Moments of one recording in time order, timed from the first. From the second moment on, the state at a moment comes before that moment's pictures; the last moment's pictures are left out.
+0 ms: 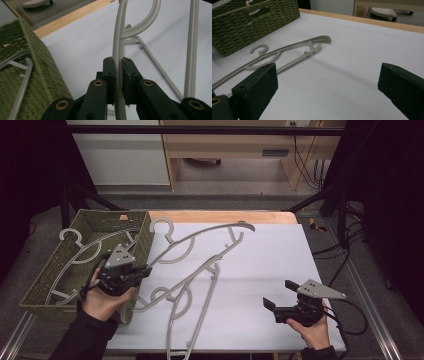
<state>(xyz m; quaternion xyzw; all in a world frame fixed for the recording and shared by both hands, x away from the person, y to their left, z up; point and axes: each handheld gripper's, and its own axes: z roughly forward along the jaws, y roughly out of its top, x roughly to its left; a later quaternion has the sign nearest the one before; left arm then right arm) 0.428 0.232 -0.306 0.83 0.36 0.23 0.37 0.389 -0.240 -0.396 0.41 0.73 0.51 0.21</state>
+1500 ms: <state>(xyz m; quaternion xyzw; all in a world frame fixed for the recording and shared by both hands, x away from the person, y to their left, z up) 0.484 0.393 -0.292 0.77 0.46 0.31 0.31 0.391 -0.241 -0.397 0.41 0.73 0.51 0.20</state>
